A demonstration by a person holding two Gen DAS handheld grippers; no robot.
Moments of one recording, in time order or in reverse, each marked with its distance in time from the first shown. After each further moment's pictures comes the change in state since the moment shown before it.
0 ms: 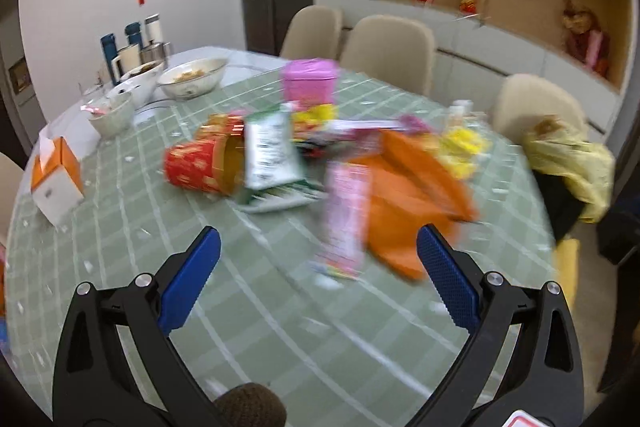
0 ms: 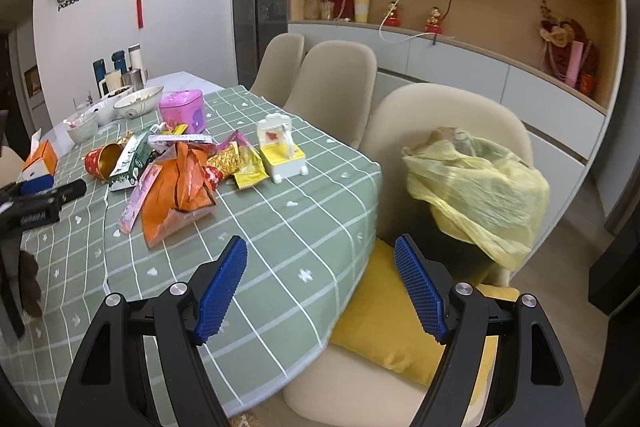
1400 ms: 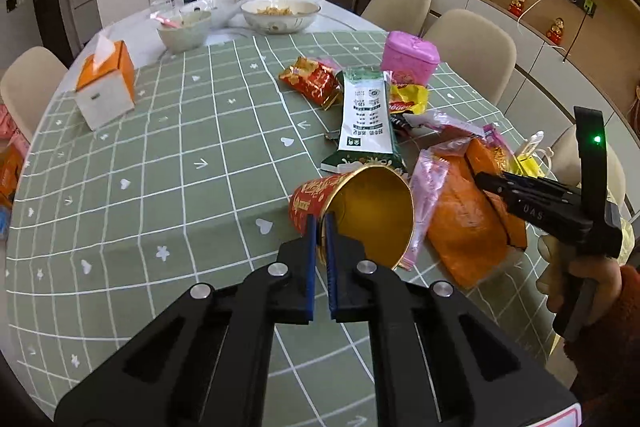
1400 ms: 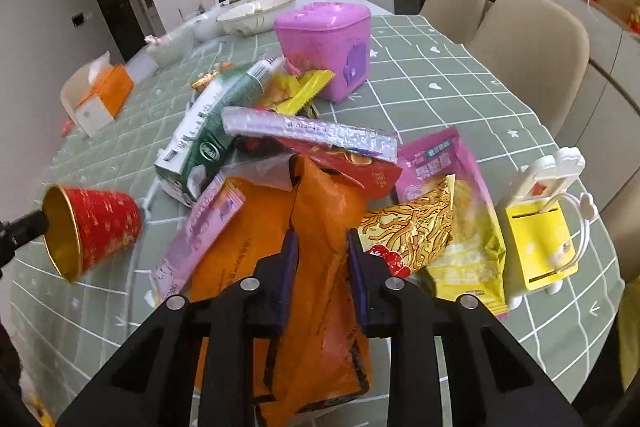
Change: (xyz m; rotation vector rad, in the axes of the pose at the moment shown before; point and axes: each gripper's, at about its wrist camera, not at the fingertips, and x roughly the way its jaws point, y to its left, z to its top) left arm -0.007 0.038 -0.008 -0.306 0.147 0.115; right arm 0.218 0.149 0.083 -0.255 0.281 0.511
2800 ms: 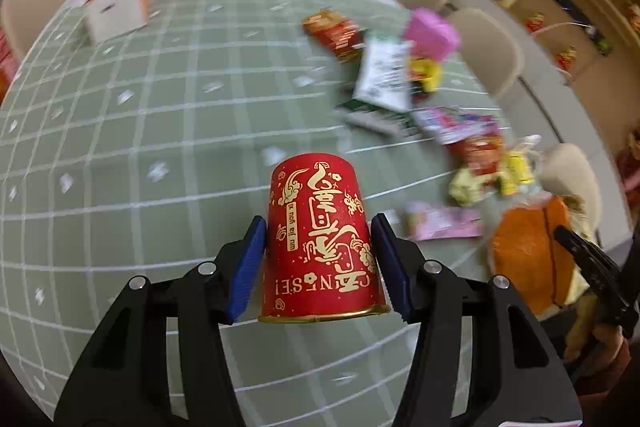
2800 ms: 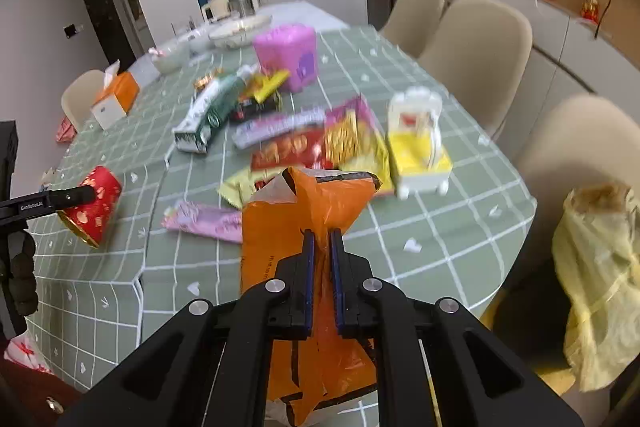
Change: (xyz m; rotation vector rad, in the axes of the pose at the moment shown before) left arm 0.001 0.026 -0.022 -0.175 0.126 -0.123; right arm -0.119 -0.029 -0.070 0.012 -0.049 -0.074
